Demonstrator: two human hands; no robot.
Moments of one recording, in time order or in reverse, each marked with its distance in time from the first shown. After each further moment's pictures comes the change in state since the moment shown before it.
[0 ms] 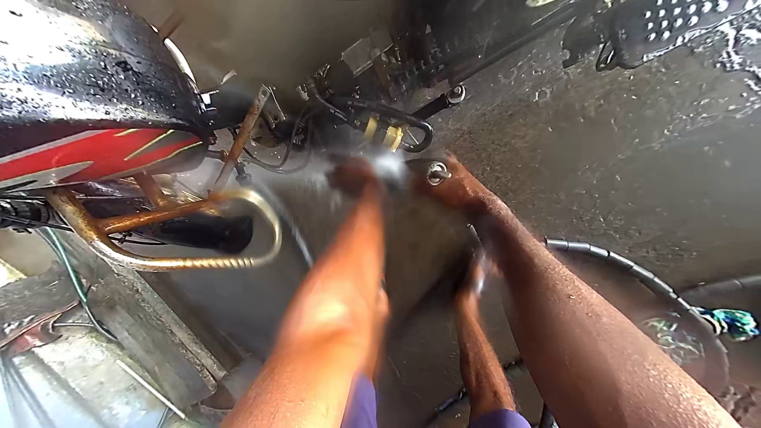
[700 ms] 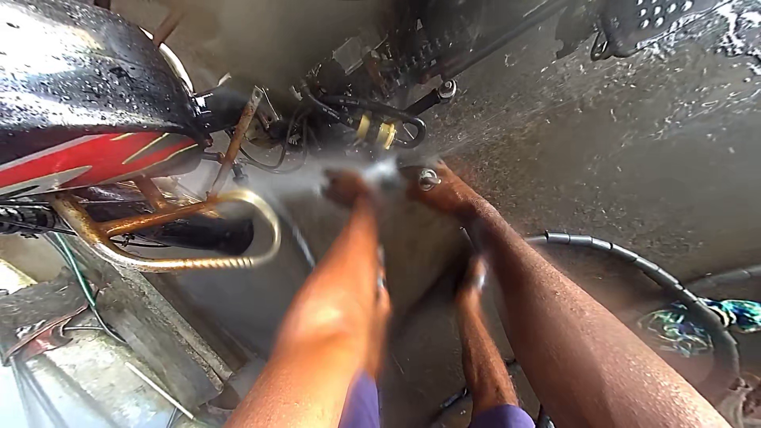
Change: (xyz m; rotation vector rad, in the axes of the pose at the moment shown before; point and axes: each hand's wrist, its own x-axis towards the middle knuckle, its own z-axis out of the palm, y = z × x) left_hand 0.022 -0.035 0.006 -0.106 0.105 -0.032; right_hand -0.005 0.011 0.008 -0.004 -0.034 0.033
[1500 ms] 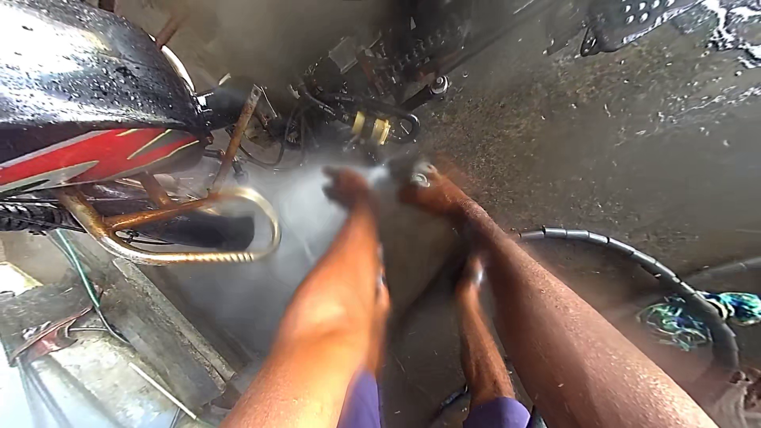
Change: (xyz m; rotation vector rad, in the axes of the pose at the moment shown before) left_hand -0.014 -0.008 -0.013 0.046 -0.069 0.009; right_hand -0.017 -0.012 0.005 -0.002 -0.062 0.078
